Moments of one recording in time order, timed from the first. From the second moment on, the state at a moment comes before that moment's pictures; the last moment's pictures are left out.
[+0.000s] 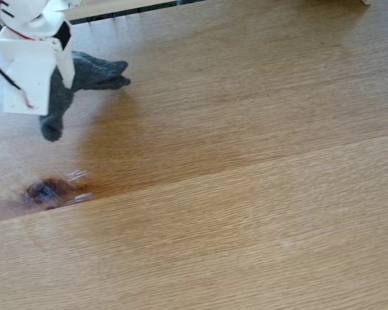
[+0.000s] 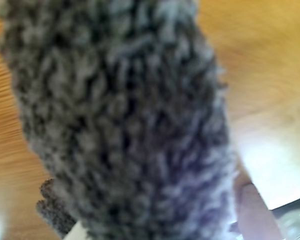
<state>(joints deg) 15.0 89.3 118.7 67.3 9.2</state>
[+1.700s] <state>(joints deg) 26.0 54.2 118.7 -9.5 -0.5</state>
